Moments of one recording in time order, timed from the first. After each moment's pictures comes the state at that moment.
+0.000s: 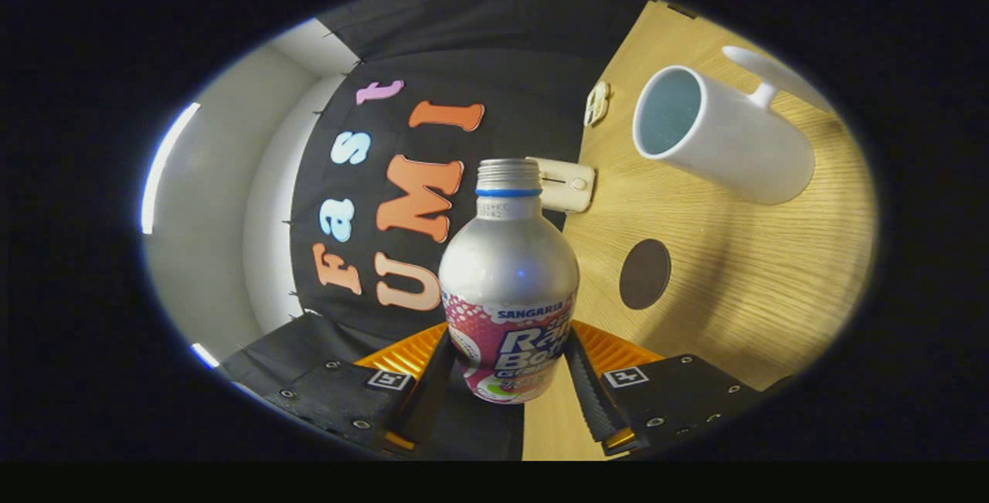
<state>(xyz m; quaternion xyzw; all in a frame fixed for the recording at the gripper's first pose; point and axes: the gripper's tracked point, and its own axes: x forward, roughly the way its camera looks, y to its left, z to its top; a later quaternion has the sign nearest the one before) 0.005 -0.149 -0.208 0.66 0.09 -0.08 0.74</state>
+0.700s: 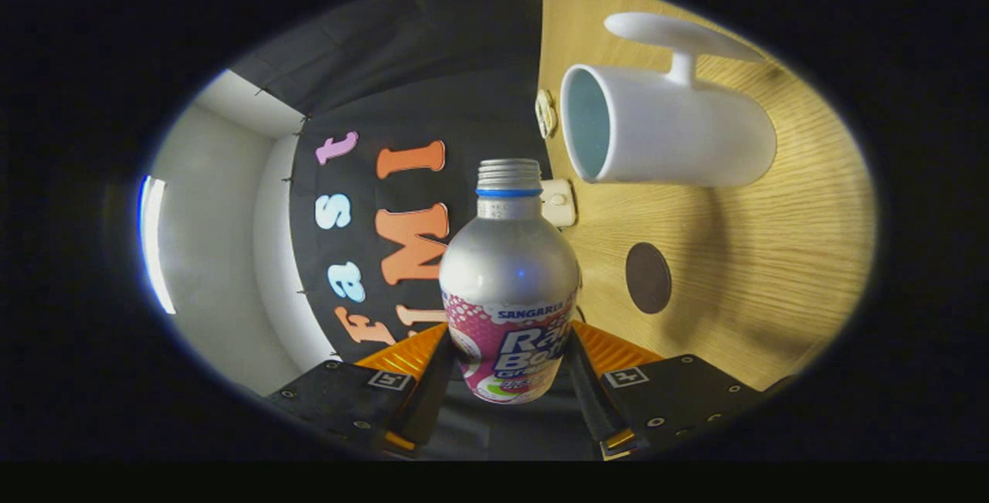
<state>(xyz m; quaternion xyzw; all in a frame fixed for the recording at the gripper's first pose) 0.007 -0.176 -0.205 0.75 0.04 -0.12 0.65</state>
